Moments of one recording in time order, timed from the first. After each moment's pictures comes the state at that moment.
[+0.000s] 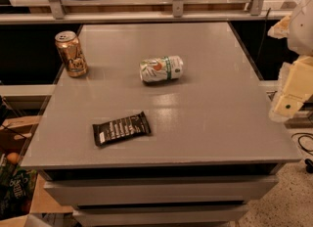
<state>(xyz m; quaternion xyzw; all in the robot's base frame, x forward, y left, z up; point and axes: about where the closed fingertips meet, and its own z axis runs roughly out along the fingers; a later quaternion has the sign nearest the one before) 0.438 -0.216 0.977 -0.60 0.78 -0.04 0.16</state>
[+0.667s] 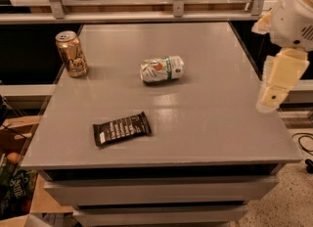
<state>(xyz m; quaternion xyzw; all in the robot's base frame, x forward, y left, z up) 0.458 -0.201 0.975 -0.63 0.76 -0.03 0.15</state>
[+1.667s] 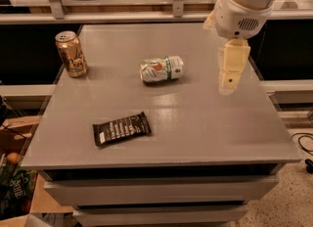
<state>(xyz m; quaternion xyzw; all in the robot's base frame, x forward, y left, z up) 0.525 -0.138 0.950 -0.71 0.69 -0.02 0.13</state>
